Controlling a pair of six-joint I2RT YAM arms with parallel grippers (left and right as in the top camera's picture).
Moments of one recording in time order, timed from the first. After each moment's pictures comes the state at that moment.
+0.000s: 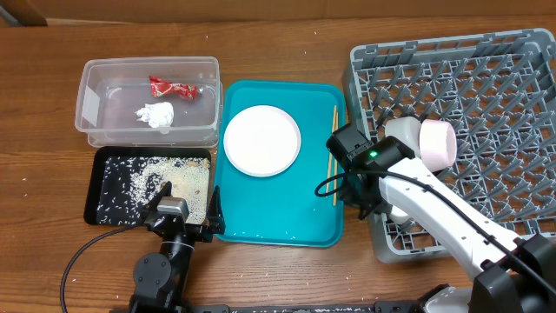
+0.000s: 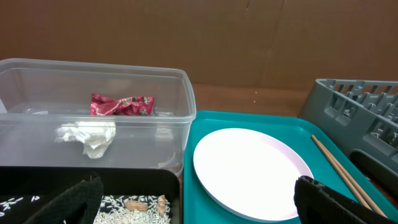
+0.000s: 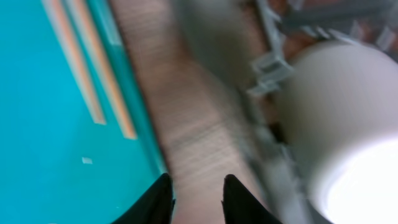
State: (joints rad) left arm -0.19 0.02 0.01 -0.07 -0.04 -0.15; right arm 0.56 1.56 1.11 -1.11 0.12 0.87
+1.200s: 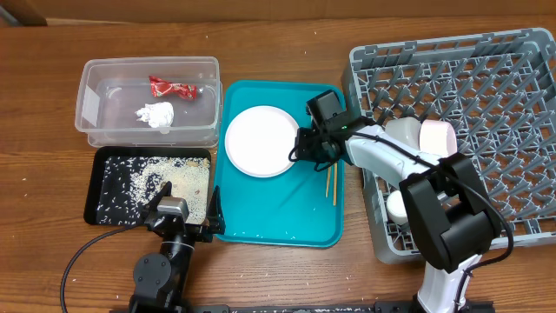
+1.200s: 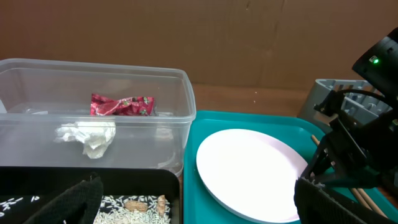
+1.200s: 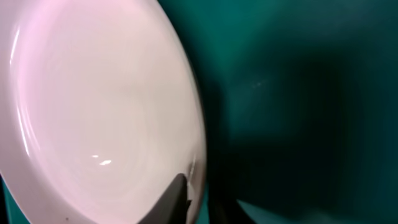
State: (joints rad) left arm -0.19 0.02 0.01 -0.07 -0.04 -0.15; right arm 0.49 1.99 1.23 -0.39 -0.25 0.60
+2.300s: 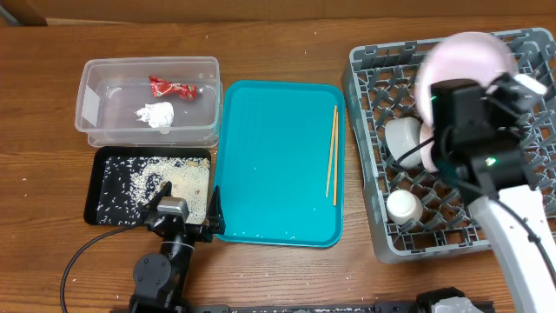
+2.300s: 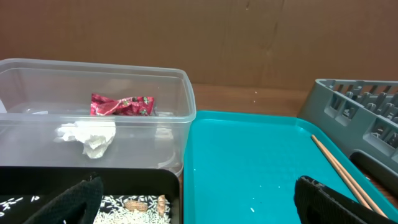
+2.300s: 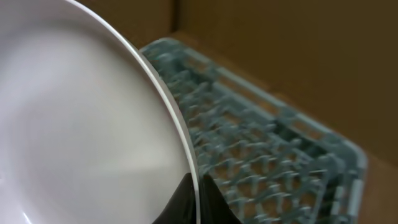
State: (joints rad) left arm -0.19 0.02 0.01 -0.07 -0.04 -0.15; right arm 0.17 1.26 1.25 -0.89 0.97 0.65
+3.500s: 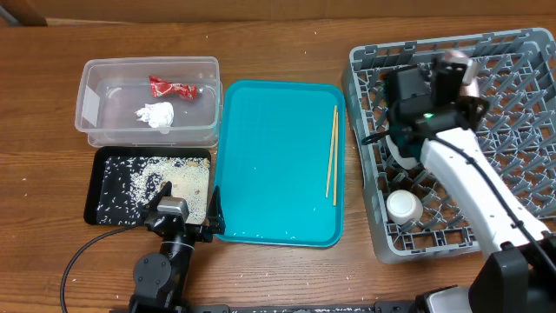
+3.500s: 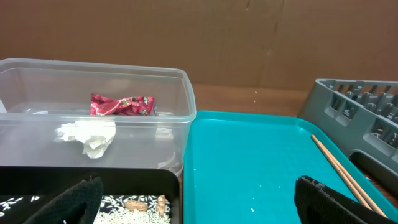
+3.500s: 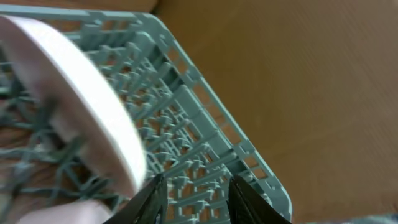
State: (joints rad) left arm -0.19 0.02 0.01 -0.07 -0.04 -0.15; right arm 0.27 1.59 1.25 -0.79 1.20 0.35
